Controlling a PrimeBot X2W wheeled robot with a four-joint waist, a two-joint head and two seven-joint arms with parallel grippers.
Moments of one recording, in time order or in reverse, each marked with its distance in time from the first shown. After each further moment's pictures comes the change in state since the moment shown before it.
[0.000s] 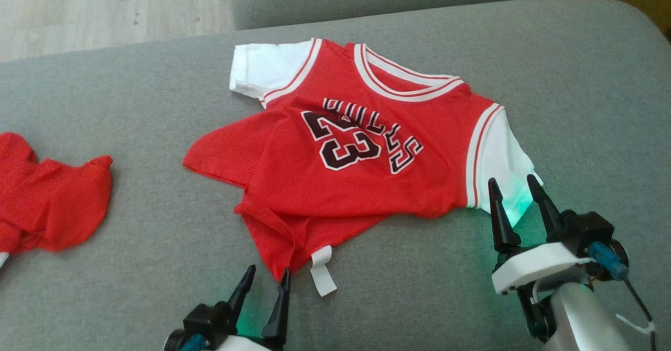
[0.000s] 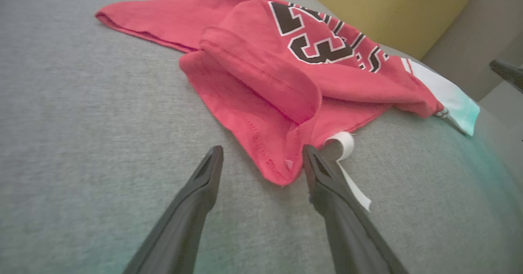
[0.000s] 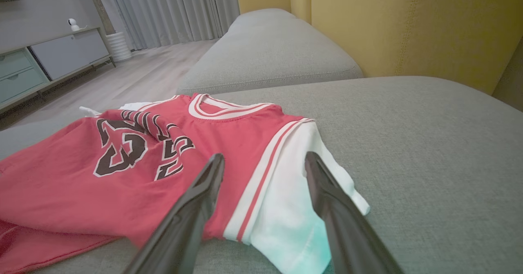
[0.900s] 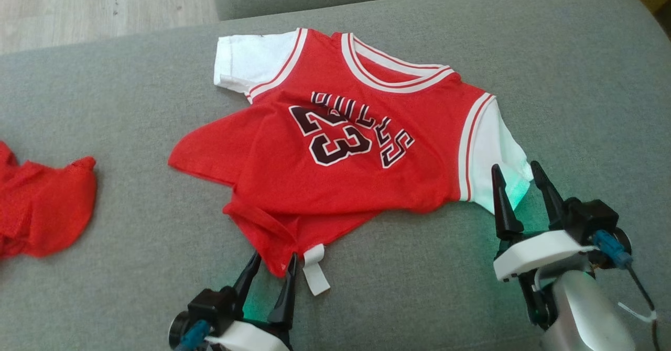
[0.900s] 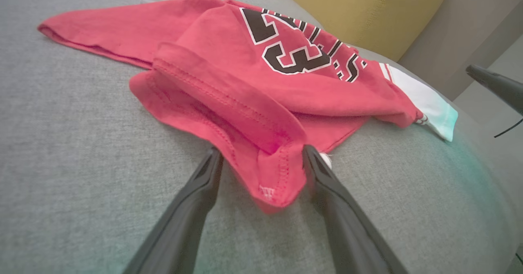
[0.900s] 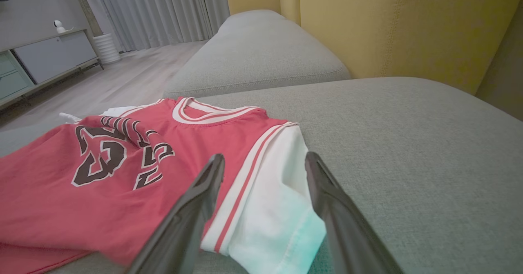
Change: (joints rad) left arm -0.048 0.000 -0.036 -0.015 -0.011 -0.008 0.000; right arm -0.038 0.000 -0.011 0.005 -0.002 0.000 0.000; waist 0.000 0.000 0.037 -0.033
